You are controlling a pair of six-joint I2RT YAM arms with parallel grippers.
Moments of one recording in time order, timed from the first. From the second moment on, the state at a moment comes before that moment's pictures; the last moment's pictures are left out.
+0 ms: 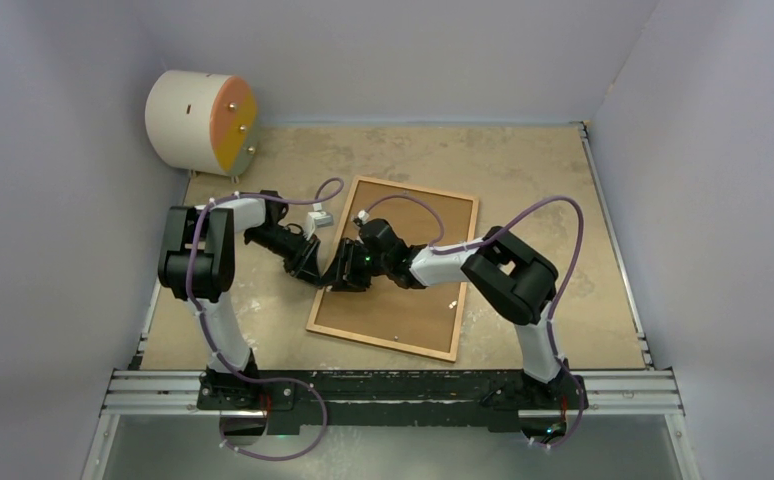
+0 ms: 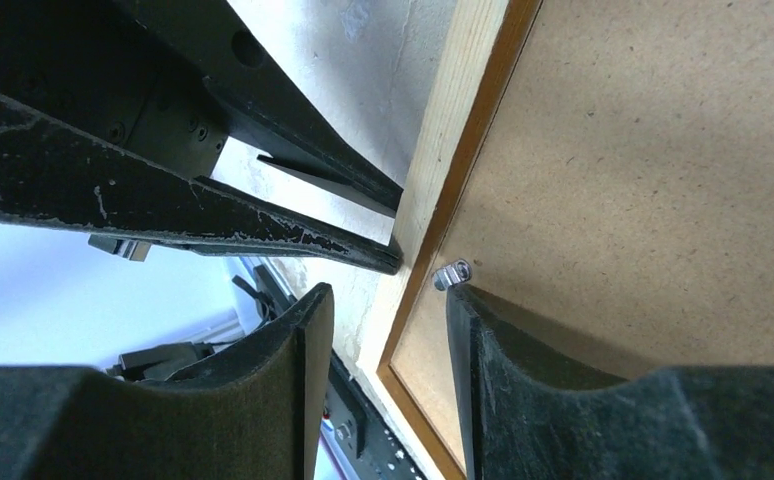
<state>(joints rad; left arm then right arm) -0.07 1.93 1.11 -0.94 0.87 0.85 0.90 2.03 1.11 0.29 -0.37 1.12</state>
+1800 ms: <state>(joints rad) -0.06 2.17 1.51 -0.83 0.93 0.67 0.63 2.17 1.39 0.19 -0.23 0.98</state>
